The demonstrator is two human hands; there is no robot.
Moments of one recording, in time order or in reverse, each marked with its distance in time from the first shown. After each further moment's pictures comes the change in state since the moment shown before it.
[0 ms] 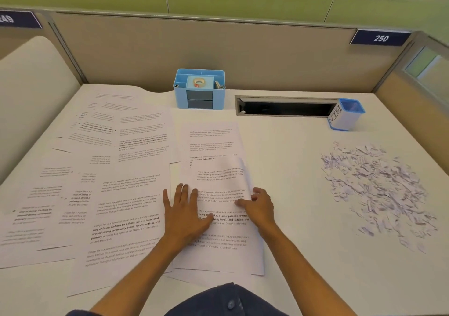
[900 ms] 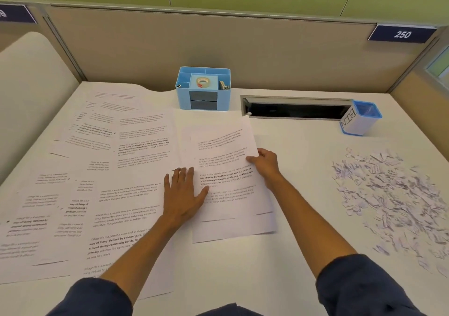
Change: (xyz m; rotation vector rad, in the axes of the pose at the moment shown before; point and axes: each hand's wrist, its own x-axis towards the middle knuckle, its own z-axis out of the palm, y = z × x) left_hand 0.079 -0.022 -0.010 -0.114 0.052 -0.048; right_hand 0.119 -0.085 -0.004 0.174 -0.075 -0.067
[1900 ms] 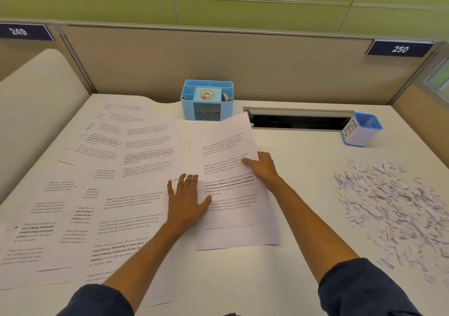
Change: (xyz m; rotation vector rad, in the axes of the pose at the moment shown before) left_hand 0.003 0.004 -0.003 0.009 0.007 0.014; right_hand 0.007 -0.019 0.007 -0.183 -0.083 -0.136
